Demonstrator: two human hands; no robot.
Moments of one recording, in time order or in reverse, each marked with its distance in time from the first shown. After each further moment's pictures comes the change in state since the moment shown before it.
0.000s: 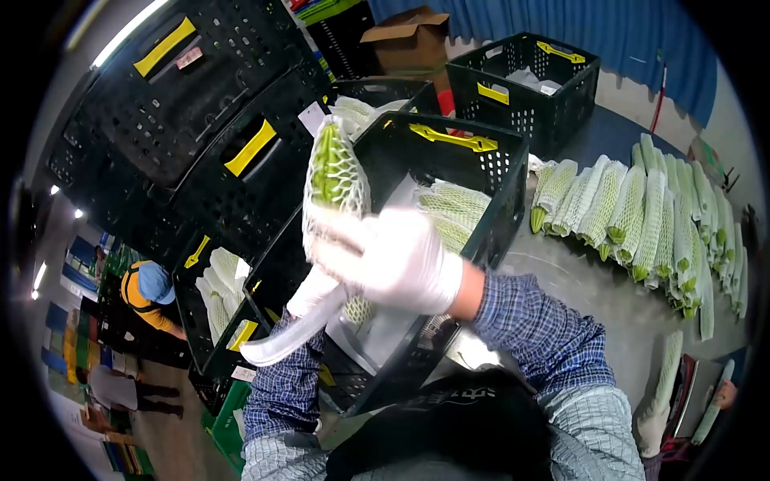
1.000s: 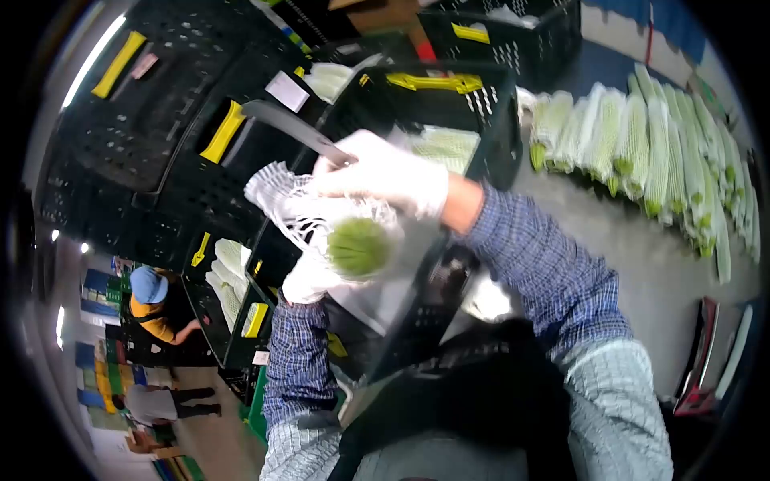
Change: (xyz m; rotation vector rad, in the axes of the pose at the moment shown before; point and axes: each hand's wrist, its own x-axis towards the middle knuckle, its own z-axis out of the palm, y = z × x) left_hand -0.004 -0.022 -0.028 0.341 -0.162 -0.148; right_hand -0.012 0.037 0.022 1.240 -0.320 0.873
